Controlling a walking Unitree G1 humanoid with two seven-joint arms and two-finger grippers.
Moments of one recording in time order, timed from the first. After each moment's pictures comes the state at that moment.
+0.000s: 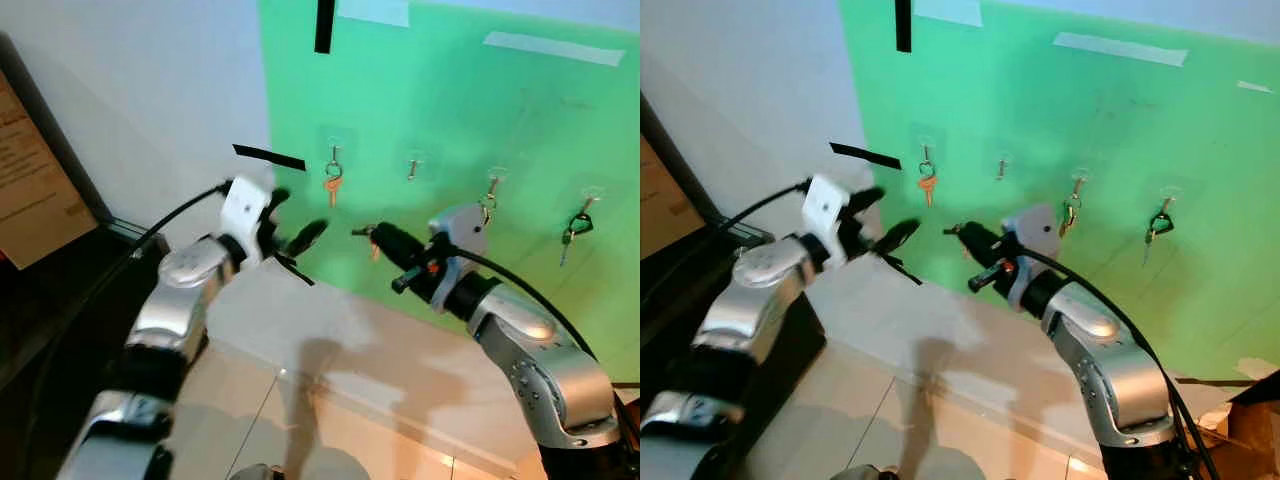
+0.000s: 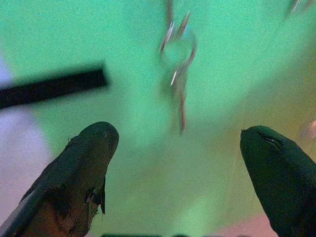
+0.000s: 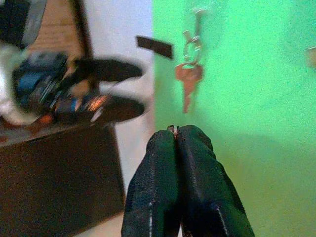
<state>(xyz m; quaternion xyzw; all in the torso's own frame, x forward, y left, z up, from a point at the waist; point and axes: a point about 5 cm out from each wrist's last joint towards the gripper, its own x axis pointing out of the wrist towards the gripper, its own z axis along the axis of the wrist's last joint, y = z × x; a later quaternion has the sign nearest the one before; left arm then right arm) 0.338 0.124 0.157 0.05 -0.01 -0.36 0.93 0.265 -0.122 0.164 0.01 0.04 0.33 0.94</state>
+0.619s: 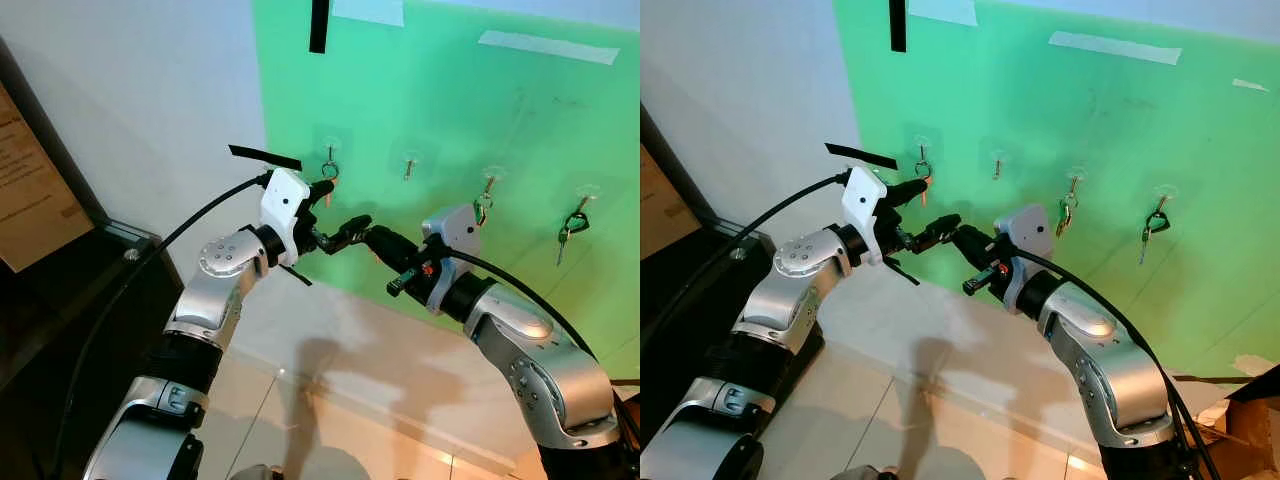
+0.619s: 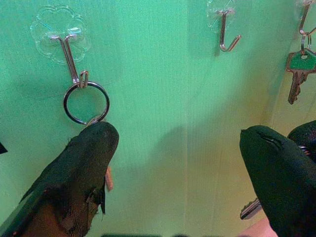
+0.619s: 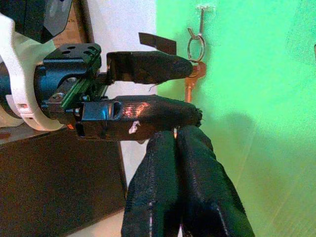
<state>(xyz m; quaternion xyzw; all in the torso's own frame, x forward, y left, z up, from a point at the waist) 0.336 0.085 0.160 0.04 -0.03 -0.42 0.90 0.263 -0.120 0.166 0.01 0.05 0.34 0.94</state>
